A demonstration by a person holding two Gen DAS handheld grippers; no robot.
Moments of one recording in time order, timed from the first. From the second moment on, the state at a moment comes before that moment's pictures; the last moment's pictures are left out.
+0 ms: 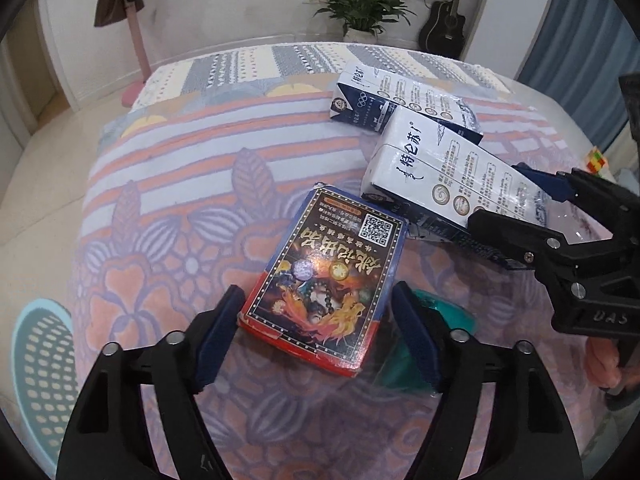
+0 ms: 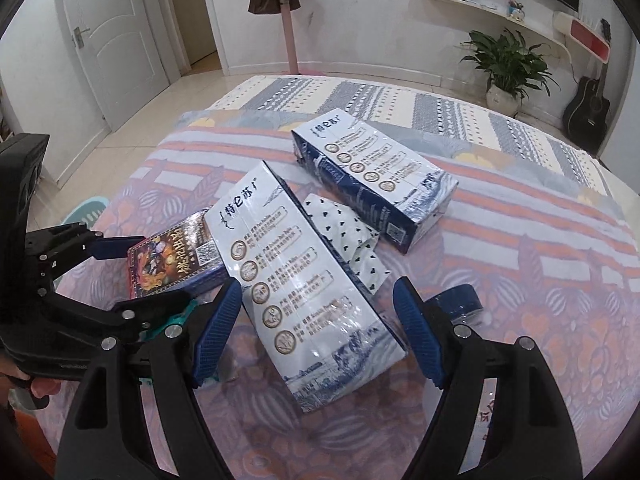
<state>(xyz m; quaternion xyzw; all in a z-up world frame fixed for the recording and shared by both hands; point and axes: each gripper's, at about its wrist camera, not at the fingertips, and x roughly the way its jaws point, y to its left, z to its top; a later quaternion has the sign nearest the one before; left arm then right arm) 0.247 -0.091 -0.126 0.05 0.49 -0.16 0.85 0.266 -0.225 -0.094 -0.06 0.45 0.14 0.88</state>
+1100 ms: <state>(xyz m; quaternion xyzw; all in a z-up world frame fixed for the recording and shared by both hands) 0.150 0.103 0.020 -0.16 0.31 0.07 0.93 0.229 -0.067 0.030 -0.11 0.31 0.24 0.91</state>
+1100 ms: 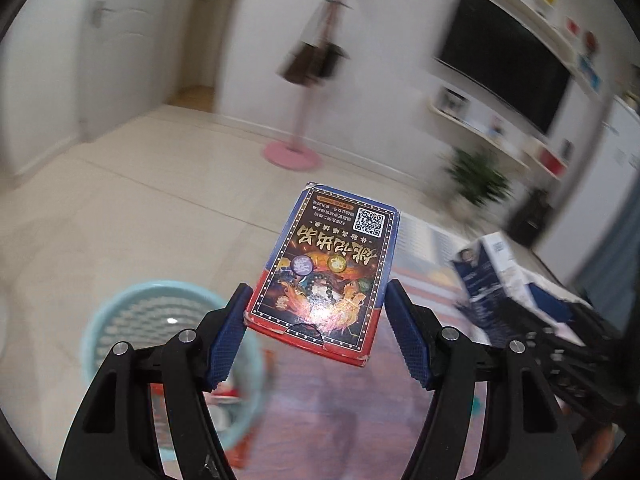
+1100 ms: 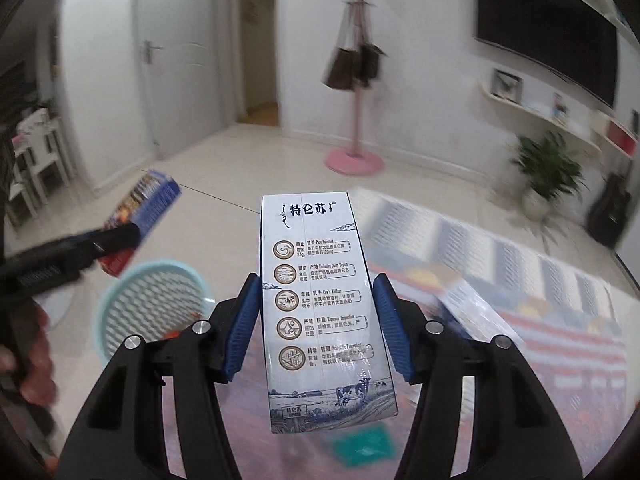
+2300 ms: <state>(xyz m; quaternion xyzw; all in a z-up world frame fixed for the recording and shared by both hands) 0.088 0.283 -0.086 -0.28 0.39 0.24 0.84 0.234 0.149 -0.107 -0.10 0.45 0.33 0.82</state>
